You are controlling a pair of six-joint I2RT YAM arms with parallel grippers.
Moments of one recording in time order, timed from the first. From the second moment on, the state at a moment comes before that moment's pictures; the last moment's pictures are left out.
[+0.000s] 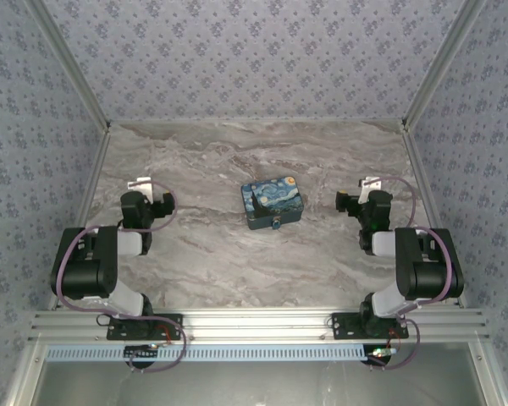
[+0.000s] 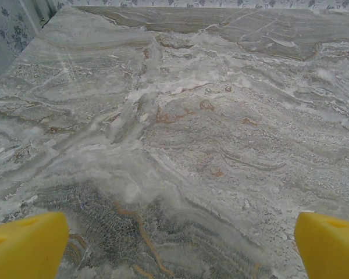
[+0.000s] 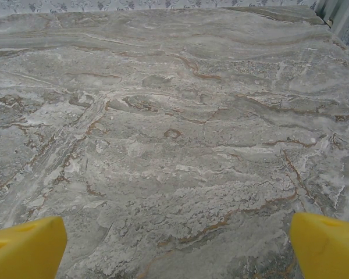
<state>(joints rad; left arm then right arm) 0.02 1.54 0.40 0.73 -0.04 -0.03 -0.03 1.52 0.39 0.71 0.01 -0.01</state>
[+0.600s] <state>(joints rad) 0.02 1.33 0.43 0.53 -0.11 -0.07 -0.04 1.33 0.45 0.45 0.04 0.01</state>
